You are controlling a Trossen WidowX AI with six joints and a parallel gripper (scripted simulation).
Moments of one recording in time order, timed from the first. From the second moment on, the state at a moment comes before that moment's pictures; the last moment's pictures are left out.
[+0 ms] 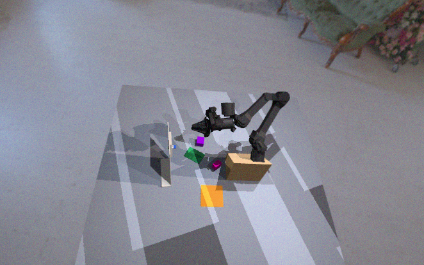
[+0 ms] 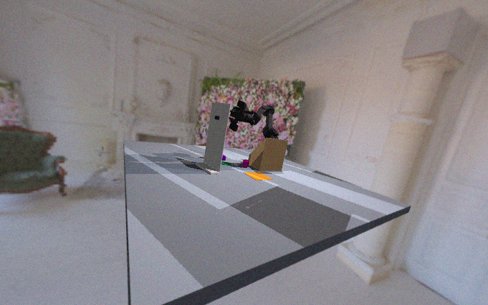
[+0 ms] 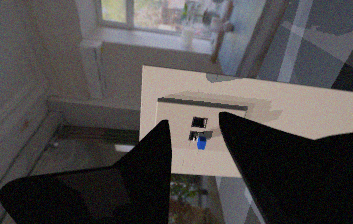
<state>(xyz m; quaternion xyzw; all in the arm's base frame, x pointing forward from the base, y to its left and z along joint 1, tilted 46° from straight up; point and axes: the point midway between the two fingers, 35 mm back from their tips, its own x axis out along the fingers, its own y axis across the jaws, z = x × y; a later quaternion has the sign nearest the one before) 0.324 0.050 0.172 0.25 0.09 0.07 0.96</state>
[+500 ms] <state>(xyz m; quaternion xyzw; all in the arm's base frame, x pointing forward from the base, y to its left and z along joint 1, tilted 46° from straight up) 0.292 0.073 0.099 0.36 0.17 0.09 0.91</state>
